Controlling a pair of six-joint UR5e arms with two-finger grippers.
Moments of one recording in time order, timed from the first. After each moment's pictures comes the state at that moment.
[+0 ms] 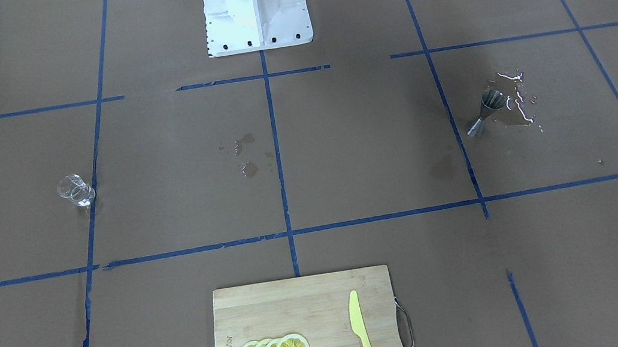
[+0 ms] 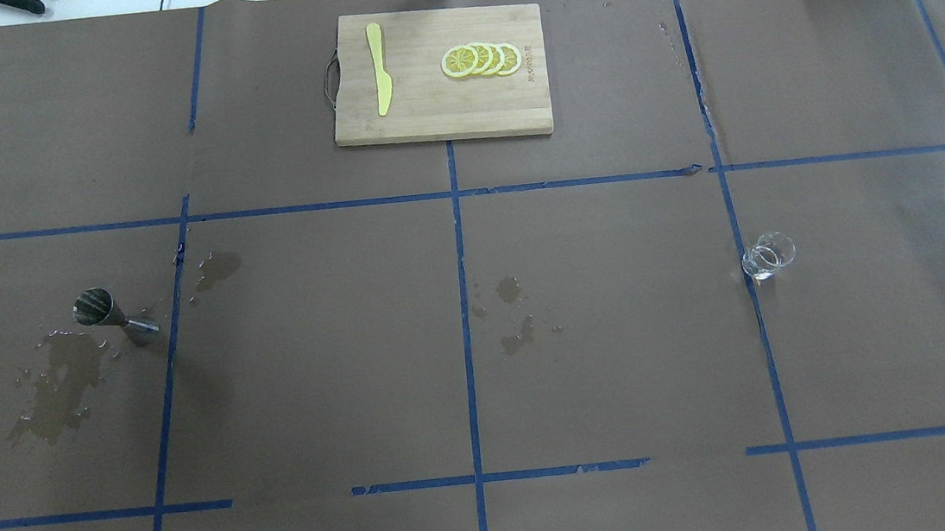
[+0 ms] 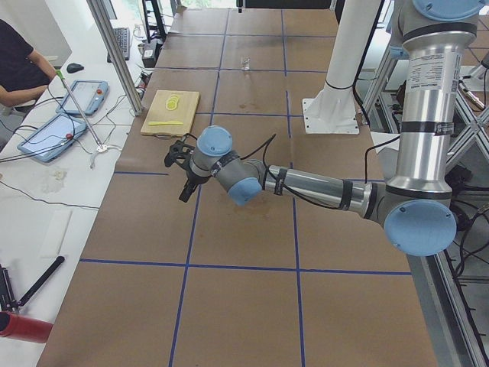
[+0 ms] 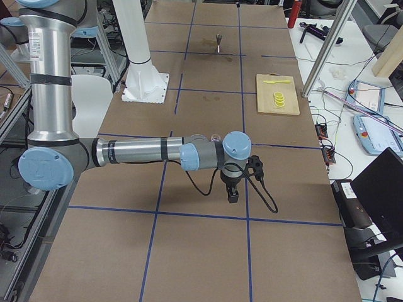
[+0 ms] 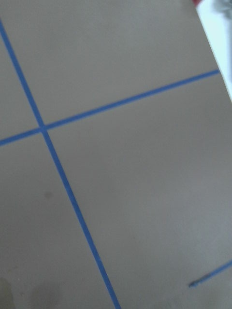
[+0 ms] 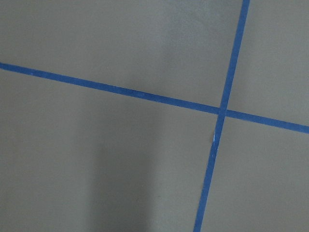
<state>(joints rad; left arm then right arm) -1.26 -1.58 -1.72 -2.39 -2.21 -0.57 1.46 -1.60 1.68 -1.50 2.38 -0.02</state>
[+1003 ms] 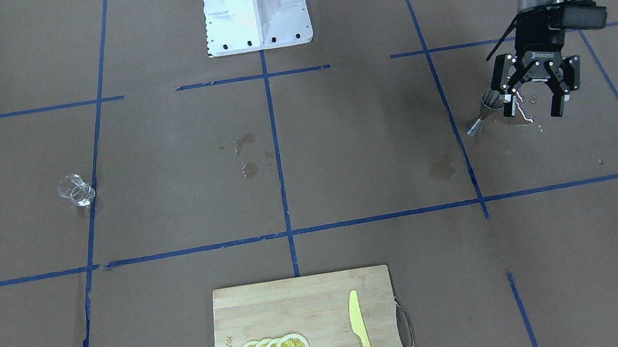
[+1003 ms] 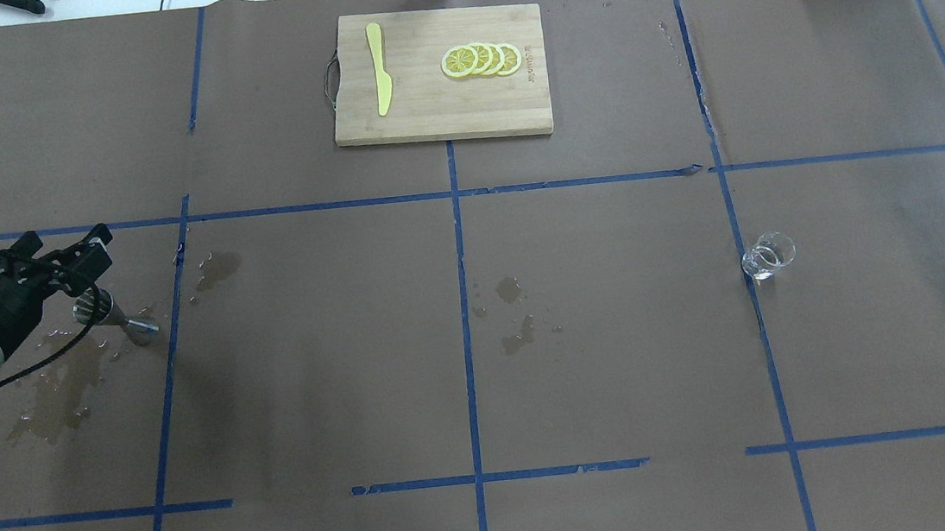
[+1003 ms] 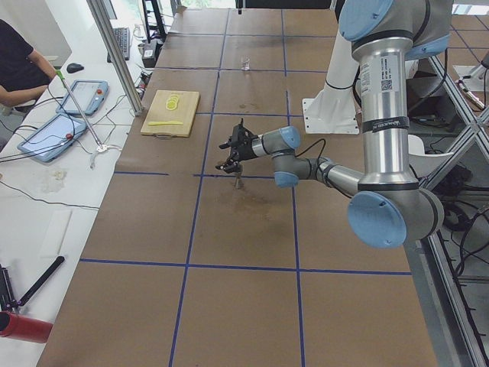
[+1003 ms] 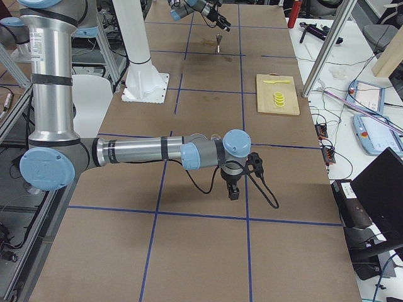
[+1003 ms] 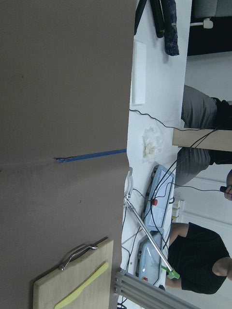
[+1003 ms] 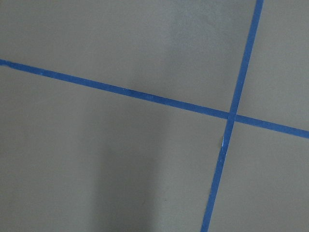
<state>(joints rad) -0.45 -1.40 -1.87 -2.68 -0.93 -1.17 1.45 -1.60 1.69 -1.49 2.39 -0.02</state>
